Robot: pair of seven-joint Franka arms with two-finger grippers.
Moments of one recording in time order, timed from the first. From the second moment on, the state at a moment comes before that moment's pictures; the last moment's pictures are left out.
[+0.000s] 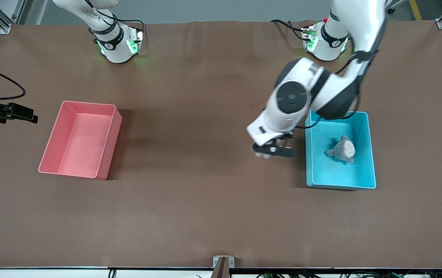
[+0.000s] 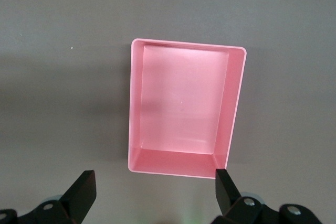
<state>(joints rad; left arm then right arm) -0.31 0.41 -0.24 -1.54 0.07 1.83 -0.34 0.01 0.14 -0.10 -1.48 0.04 1.48 -0.08</state>
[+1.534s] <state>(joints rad) 0.05 0.35 -0.25 -2.07 0.12 2.17 0.07 0.01 -0.05 -0.10 -1.52 0.01 1.37 -0.08</state>
